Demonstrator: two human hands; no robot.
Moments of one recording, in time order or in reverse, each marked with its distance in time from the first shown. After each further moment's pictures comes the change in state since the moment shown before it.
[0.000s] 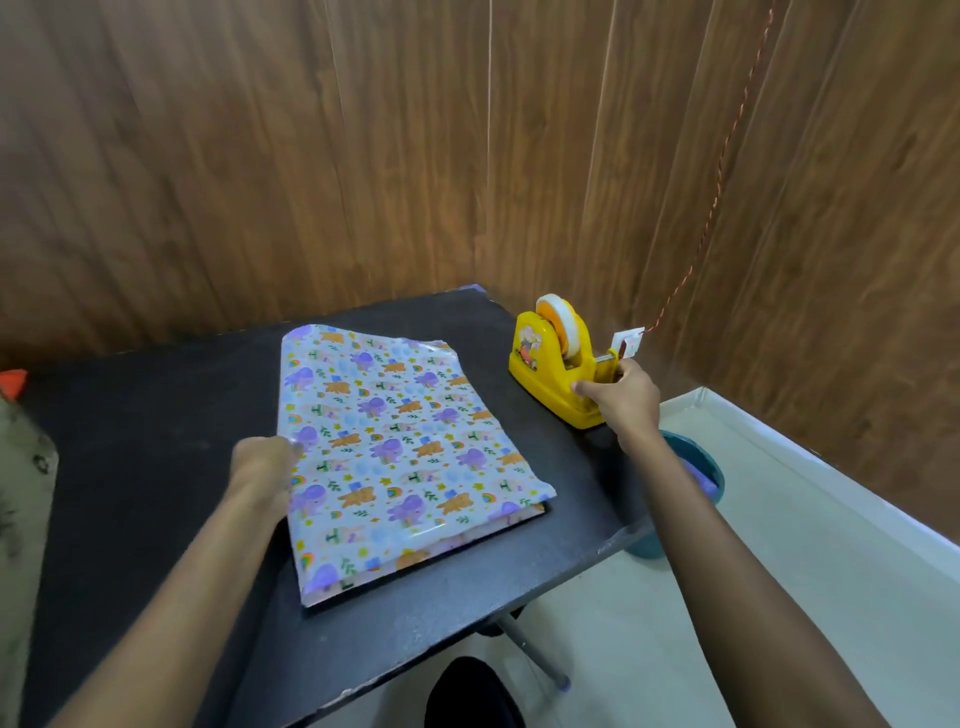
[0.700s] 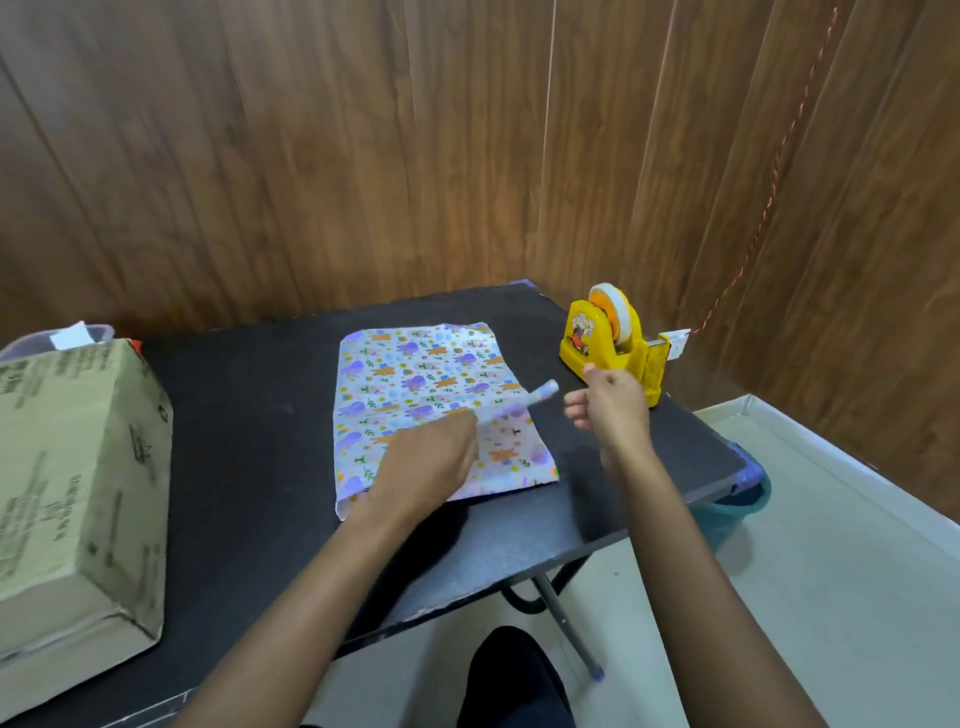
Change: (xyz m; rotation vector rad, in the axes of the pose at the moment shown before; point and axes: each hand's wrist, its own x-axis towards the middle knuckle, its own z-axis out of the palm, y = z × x) left_hand -0.076 -0.038 0.006 1.007 -0.134 1.332; right_hand -0.102 -0.041 0.033 0.490 -0.148 0.064
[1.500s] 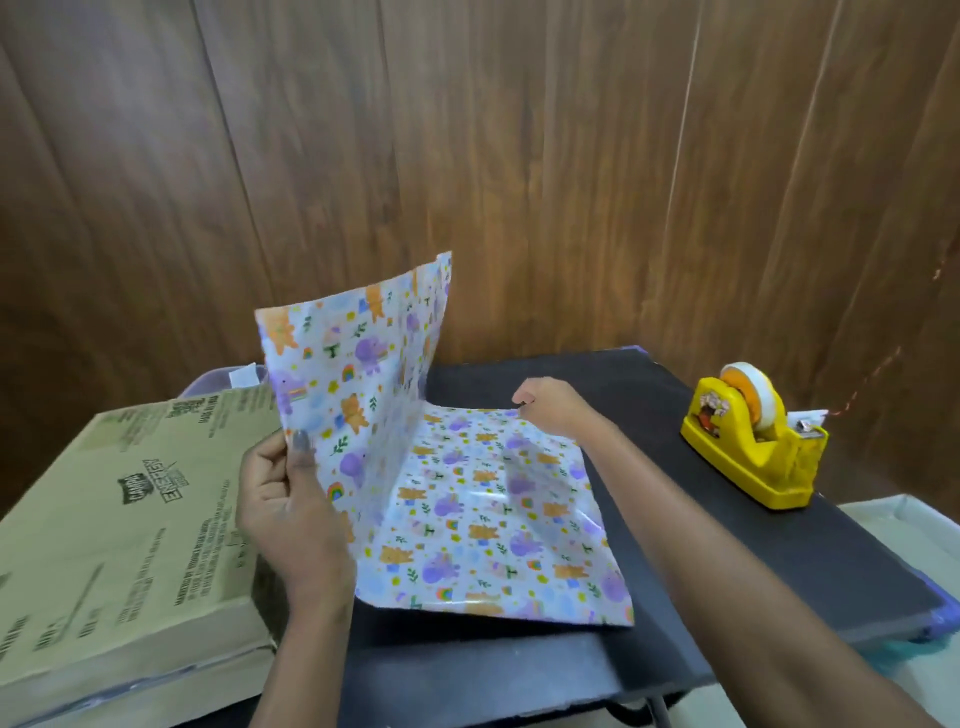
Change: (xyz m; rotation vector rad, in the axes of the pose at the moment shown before) left_hand -0.051 -0.089 -0.105 -0.880 1.272 -0.667; right_hand 0.025 -0.056 0.170 -0.860 -0.670 -0.481
